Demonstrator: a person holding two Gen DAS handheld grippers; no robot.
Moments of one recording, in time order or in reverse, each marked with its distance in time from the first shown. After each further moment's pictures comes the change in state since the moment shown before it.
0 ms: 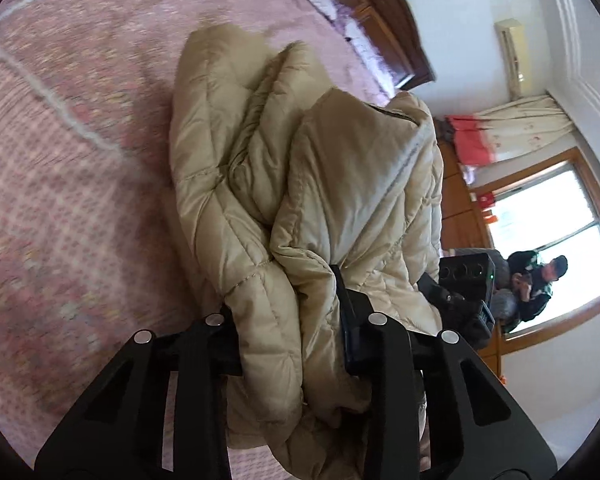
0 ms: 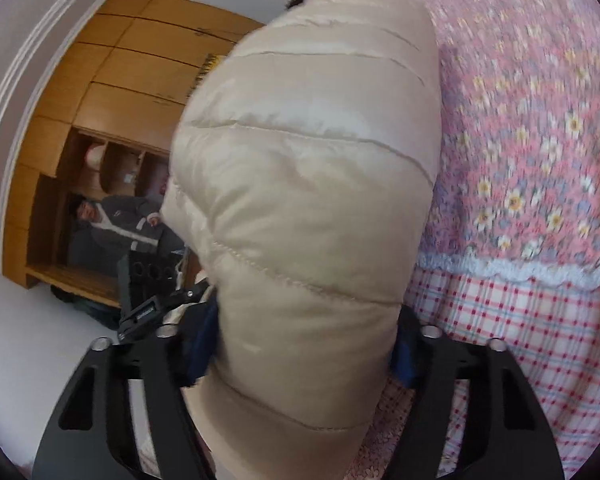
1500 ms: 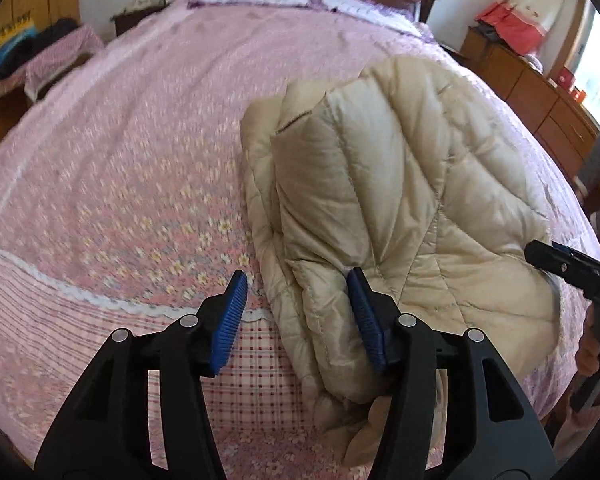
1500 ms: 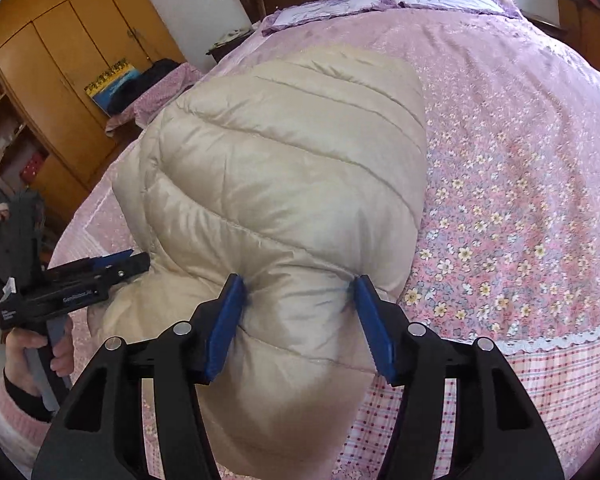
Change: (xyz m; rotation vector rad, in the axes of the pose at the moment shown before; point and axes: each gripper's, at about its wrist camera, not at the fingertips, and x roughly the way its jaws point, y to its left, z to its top) left arm 0.092 -0.142 -0.005 0.489 -0.032 0.536; right arm -0.098 0.014 -0.024 -0.255 -0.229 -0.678
